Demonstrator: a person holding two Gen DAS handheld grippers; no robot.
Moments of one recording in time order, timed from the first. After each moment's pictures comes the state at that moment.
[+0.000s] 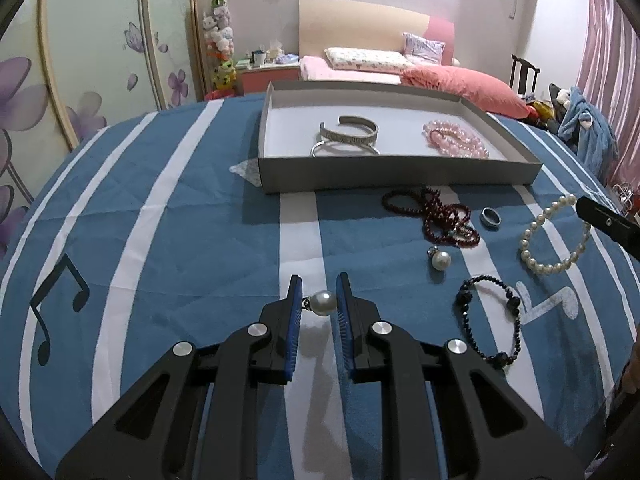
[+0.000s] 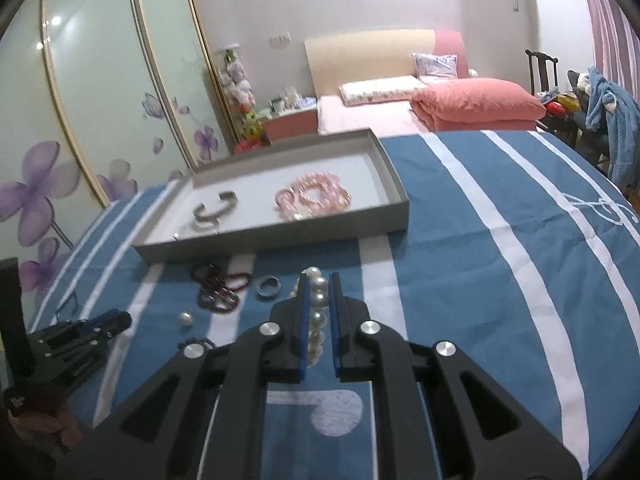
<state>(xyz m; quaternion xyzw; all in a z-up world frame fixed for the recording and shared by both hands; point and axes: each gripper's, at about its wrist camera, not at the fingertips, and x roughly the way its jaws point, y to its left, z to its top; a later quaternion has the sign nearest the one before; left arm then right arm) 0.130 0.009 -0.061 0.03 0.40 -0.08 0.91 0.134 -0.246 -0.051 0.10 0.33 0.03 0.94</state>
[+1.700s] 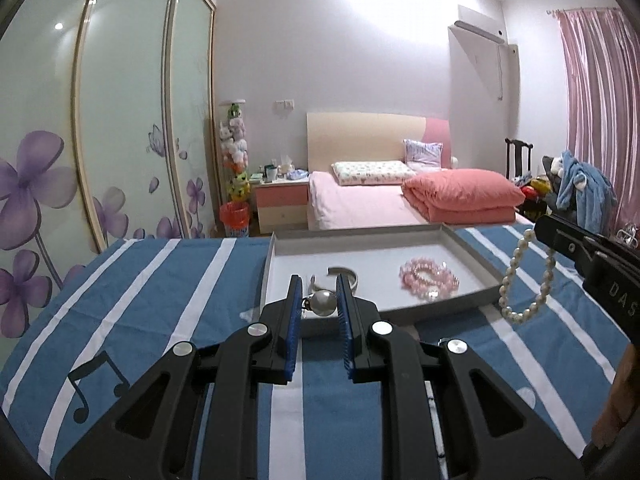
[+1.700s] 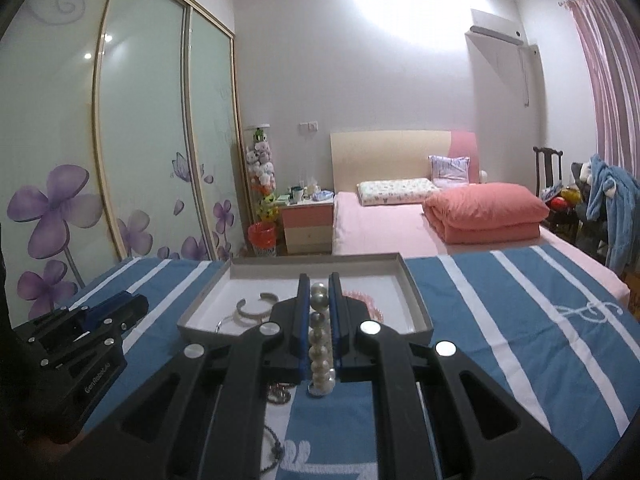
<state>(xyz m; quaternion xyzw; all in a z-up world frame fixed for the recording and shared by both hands) 0.109 -0.023 0.018 0.03 0.19 -0.05 0.98 0.112 -0.208 0.016 0.04 0.16 0.04 0.99</state>
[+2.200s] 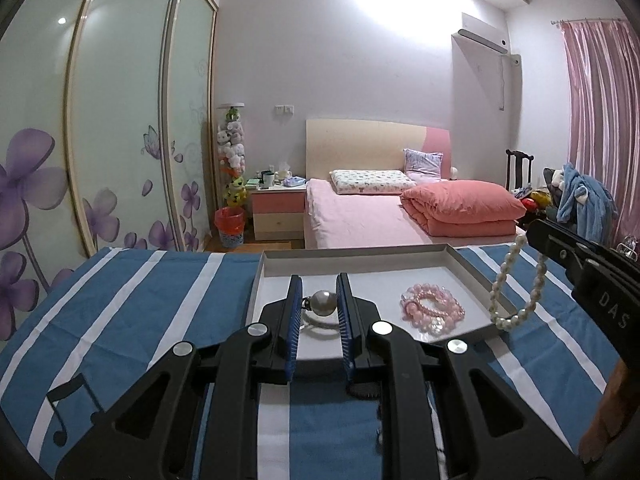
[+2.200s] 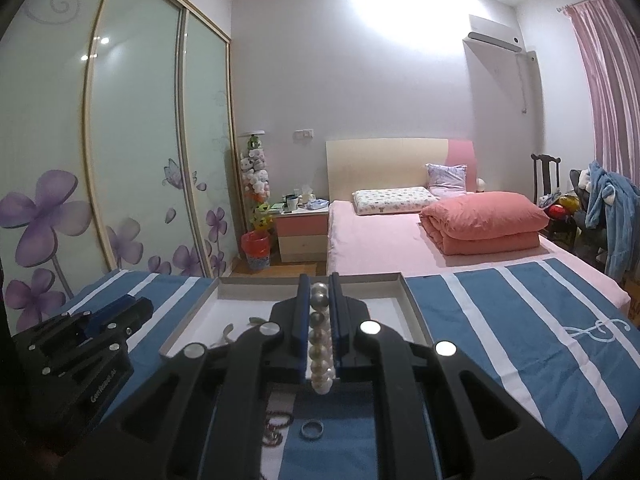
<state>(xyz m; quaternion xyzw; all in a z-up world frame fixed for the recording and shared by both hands) 0.149 -0.030 0.016 0.01 0.18 -0.06 0.98 0.157 -0.209 0.020 0.04 0.15 0.03 0.99</state>
